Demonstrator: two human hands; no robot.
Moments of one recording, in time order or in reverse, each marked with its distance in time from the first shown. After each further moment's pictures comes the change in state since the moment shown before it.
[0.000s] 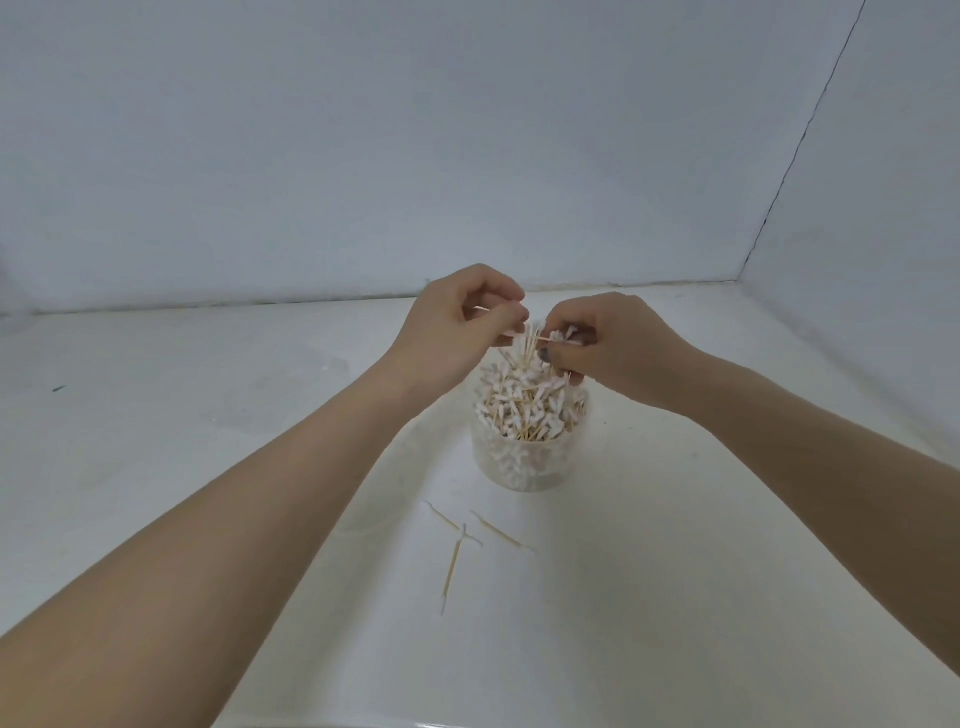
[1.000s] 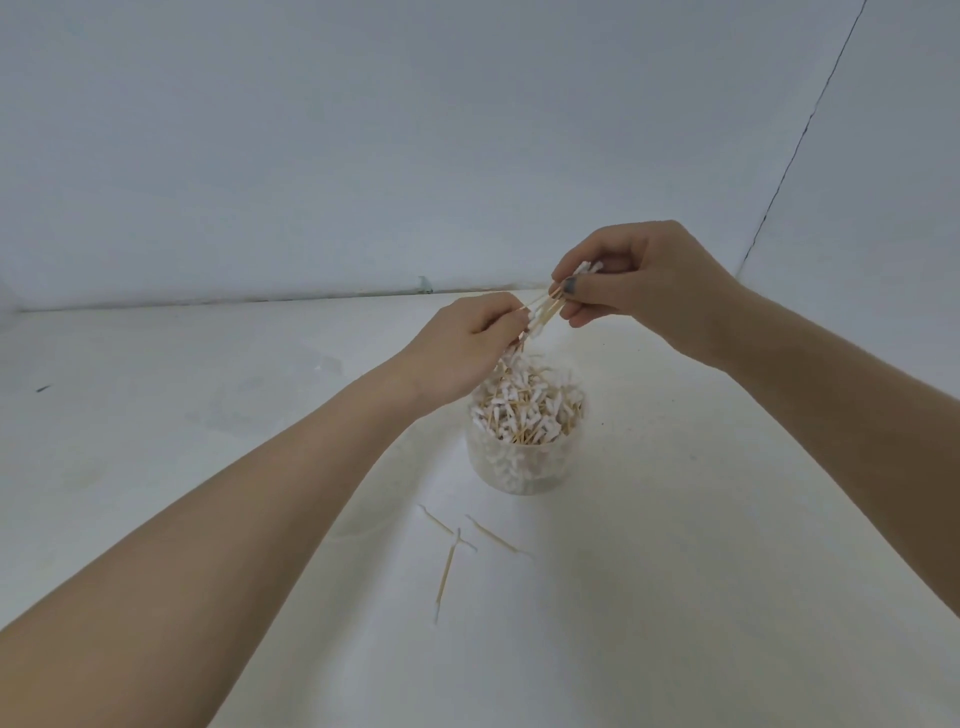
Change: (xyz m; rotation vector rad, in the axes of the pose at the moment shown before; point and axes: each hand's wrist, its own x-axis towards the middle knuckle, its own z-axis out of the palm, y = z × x) left_hand 0.009 -0.005 0.006 0.371 -0.195 0.004; right_hand 0.013 -0.007 -0.040 0.452 0.048 -0.020
